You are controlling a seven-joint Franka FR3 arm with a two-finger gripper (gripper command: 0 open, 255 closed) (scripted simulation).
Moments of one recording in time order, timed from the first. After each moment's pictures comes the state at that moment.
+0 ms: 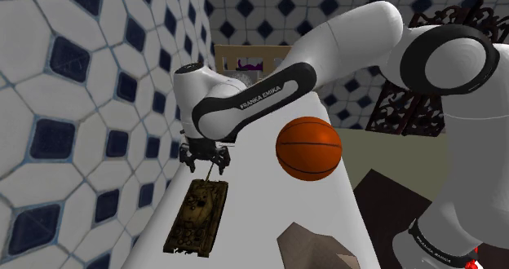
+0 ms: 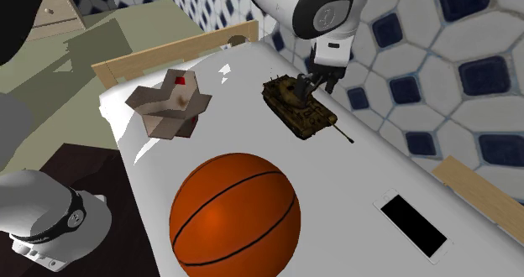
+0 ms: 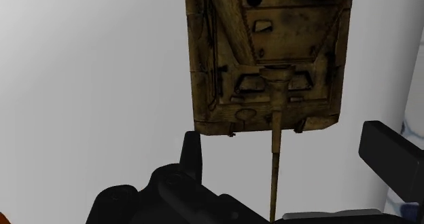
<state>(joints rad) 0.14 0.50 0.50 -1.63 -0.21 2.09 1.53</state>
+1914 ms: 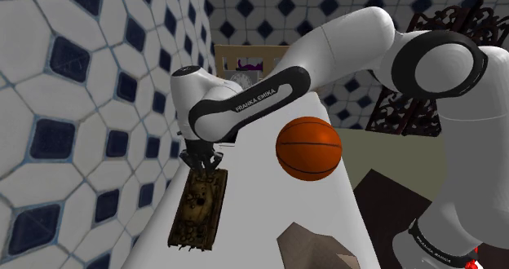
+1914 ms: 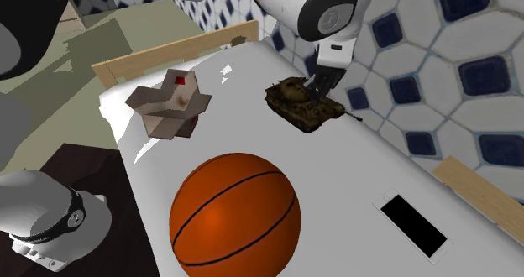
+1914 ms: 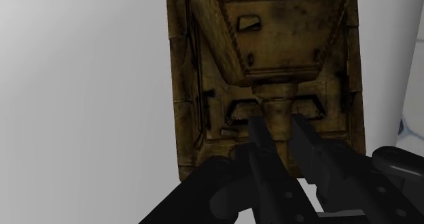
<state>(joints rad) 0.16 0.53 0.49 -1.59 -0.22 2.08 1.55</state>
